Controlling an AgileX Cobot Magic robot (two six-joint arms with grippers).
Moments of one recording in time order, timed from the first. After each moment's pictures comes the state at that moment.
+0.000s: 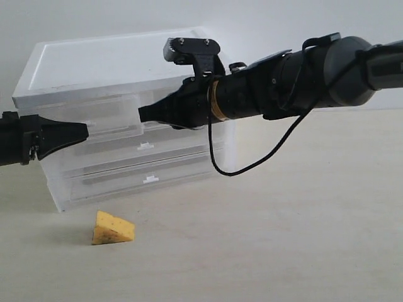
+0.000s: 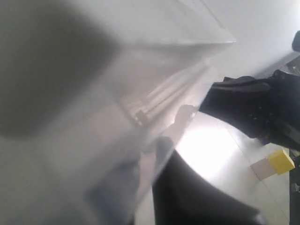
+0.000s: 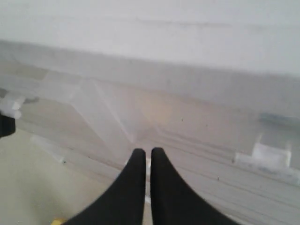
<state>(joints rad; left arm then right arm) 0.18 1.84 -0.85 1.37 -1.14 -1.43 0.59 1.95 -1.39 -1.65 -0.27 1.81</state>
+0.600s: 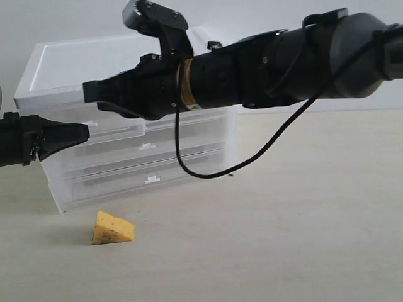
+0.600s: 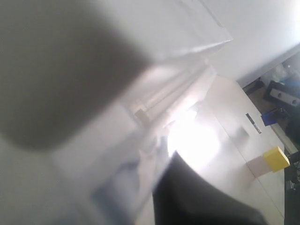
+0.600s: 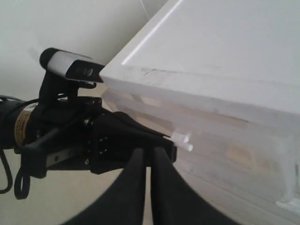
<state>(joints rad) 0.18 1.85 -0.86 1.38 -1.15 -1.44 0.69 1.86 -1.39 -1.46 -0.44 1.75</state>
